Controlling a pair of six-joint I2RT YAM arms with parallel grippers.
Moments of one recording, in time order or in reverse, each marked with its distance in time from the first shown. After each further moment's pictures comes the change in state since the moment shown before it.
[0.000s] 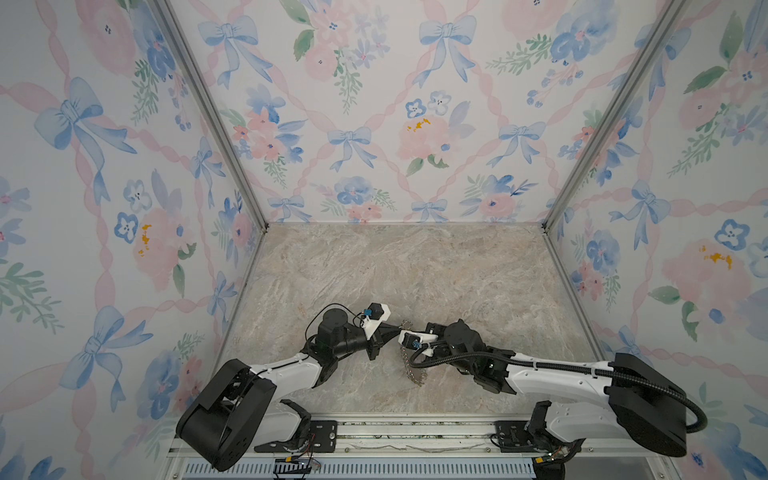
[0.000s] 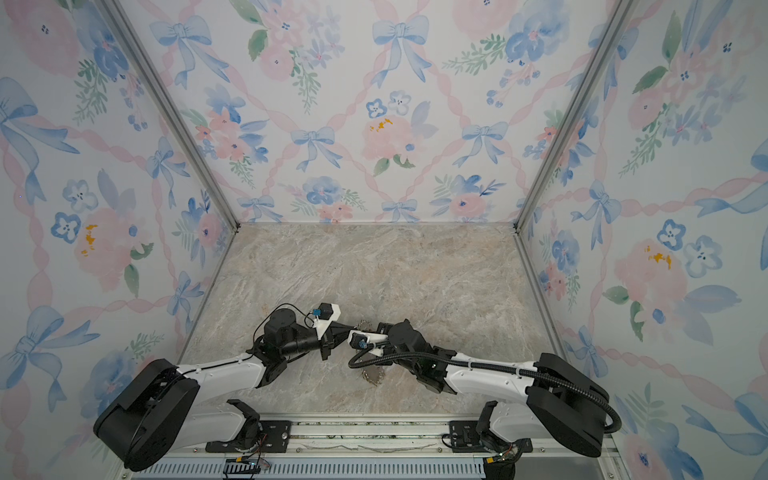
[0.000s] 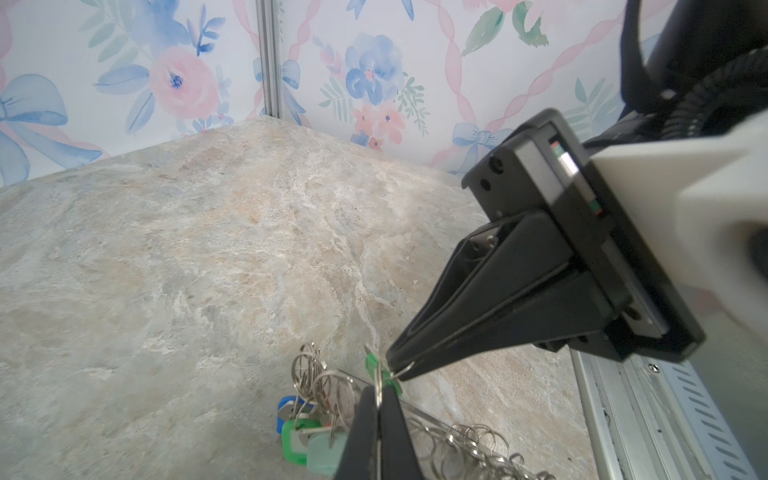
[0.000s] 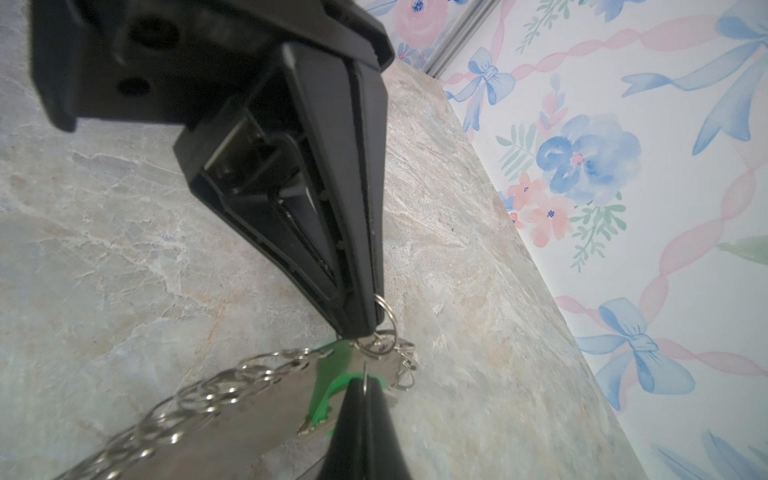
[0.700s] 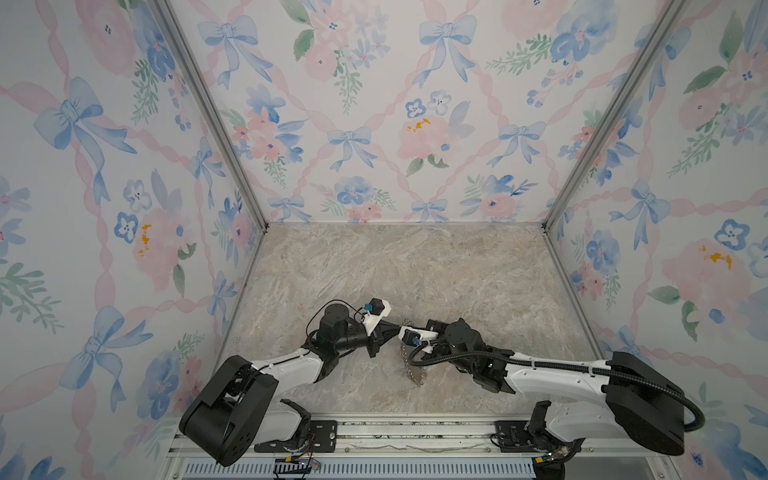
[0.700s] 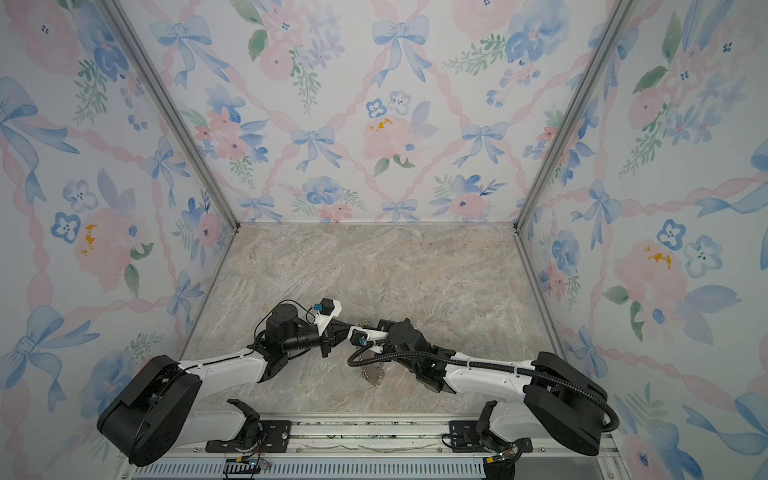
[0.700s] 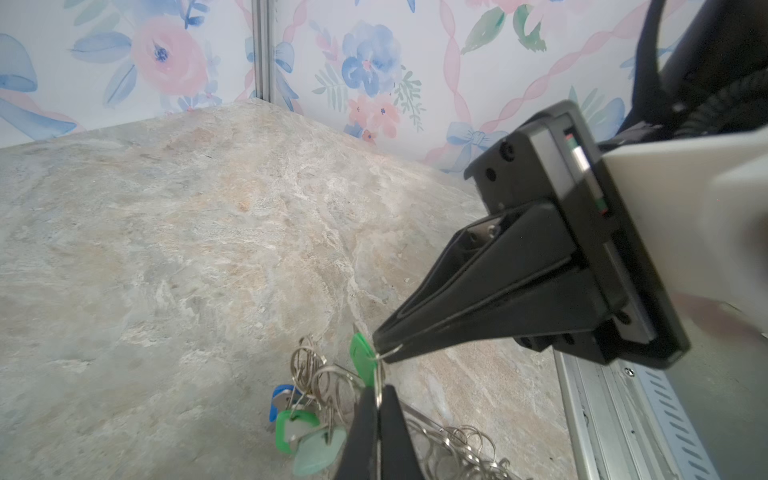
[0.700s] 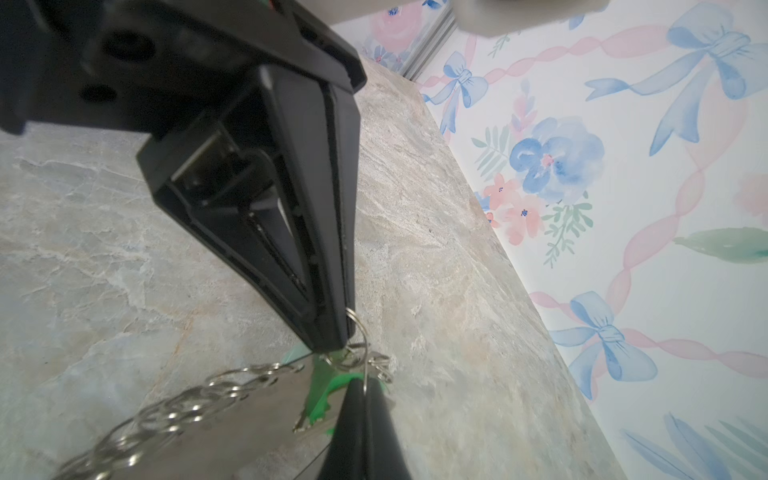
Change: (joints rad) left arm 0.017 0.021 0.038 -0.055 0.045 -0.033; right arm -0.003 0.005 0.000 0.045 0.040 -0.007
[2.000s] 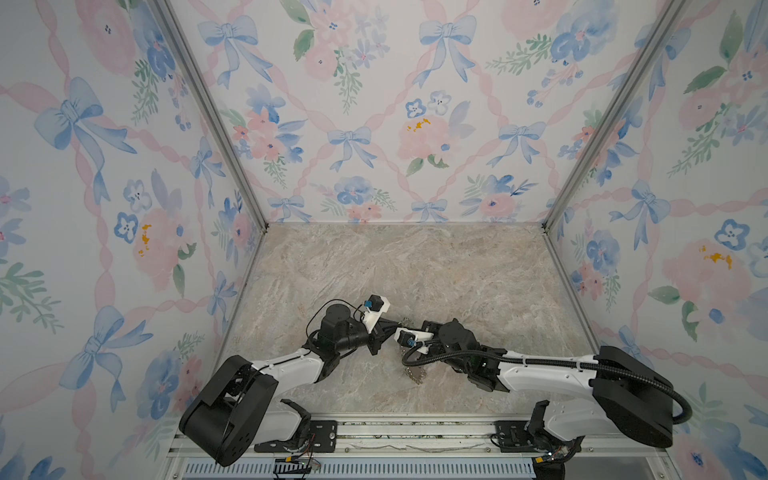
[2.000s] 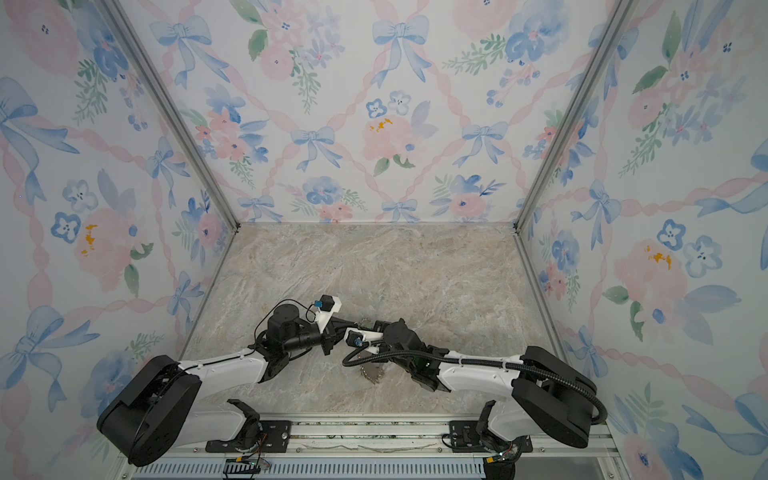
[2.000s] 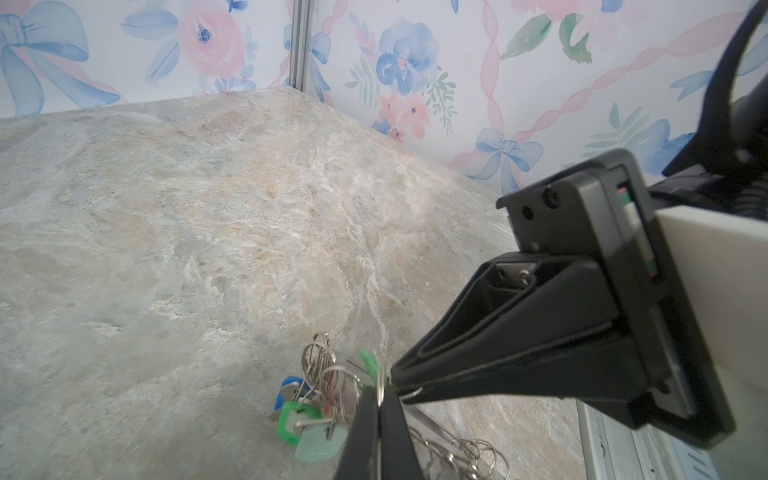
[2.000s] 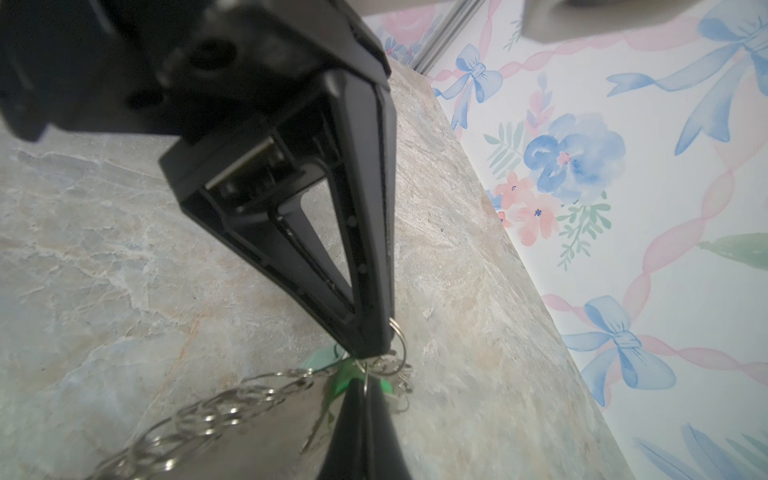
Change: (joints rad) left arm -0.012 0.000 0.003 -0.004 -0.108 -0.080; right arm 0.013 0.068 0.021 0.019 0.005 0.000
